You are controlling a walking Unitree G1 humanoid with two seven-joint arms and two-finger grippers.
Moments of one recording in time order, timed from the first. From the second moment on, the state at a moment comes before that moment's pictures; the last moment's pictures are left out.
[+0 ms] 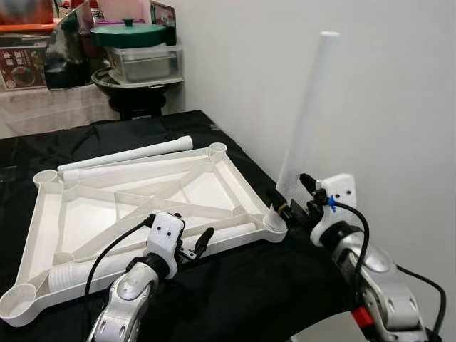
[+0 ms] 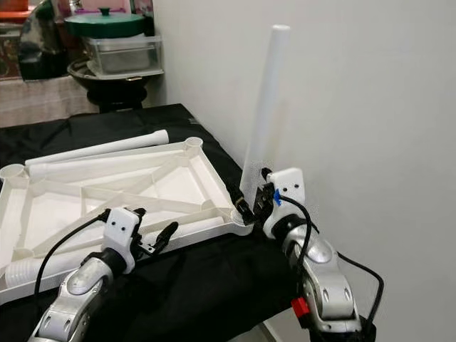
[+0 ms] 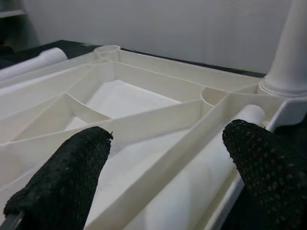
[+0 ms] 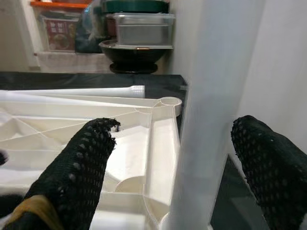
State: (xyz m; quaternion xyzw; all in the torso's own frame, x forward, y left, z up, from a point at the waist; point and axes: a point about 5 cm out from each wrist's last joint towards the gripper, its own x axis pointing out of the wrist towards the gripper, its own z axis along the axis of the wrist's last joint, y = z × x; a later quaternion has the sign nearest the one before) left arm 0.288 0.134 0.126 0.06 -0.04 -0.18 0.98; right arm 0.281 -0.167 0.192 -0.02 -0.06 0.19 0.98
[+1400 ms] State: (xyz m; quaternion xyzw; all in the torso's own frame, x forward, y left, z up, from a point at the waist) left arm 0.267 0.147 0.143 0.03 -0.07 -0.07 0.99; right arm 0.299 -0.106 0.188 -0.05 -0.06 0.23 0.97
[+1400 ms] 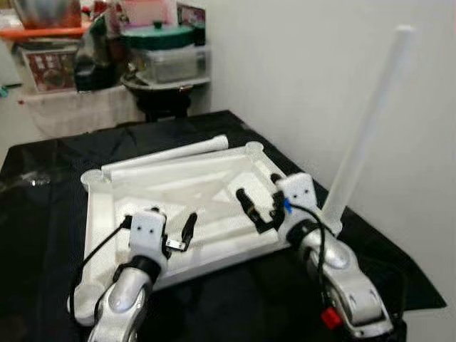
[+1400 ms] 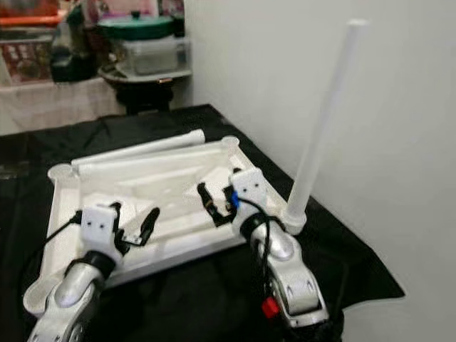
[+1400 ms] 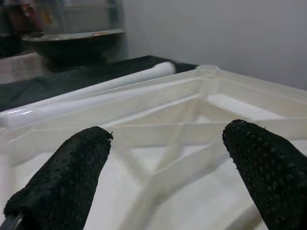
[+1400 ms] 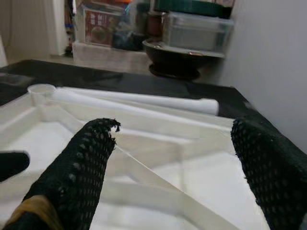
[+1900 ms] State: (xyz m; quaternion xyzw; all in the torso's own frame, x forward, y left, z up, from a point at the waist) left arm 0.267 0.147 0.143 0.05 -0.07 -0.07 0.99; right arm 0.299 -0.092 0.189 -0.07 -0.07 0.25 0.96
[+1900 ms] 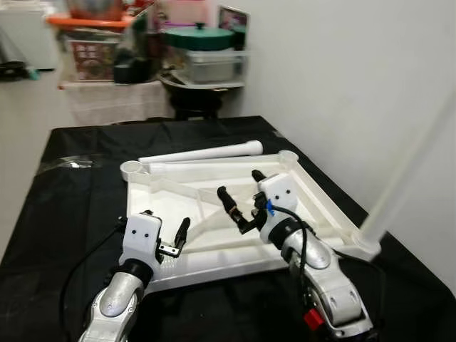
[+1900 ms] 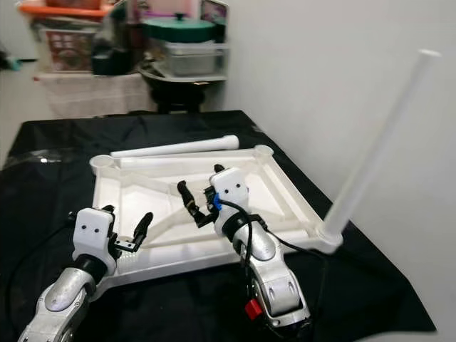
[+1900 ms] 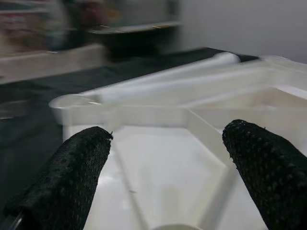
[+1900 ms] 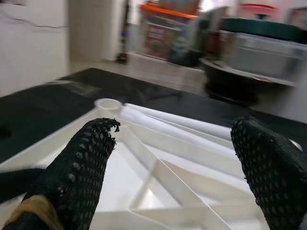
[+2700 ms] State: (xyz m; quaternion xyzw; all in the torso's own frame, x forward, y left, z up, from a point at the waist) left arm 0.264 0.128 0.147 0.01 -0.08 -0.13 0.99; right arm 0.311 -0.113 0.193 -0.03 -0.08 0.18 0.98
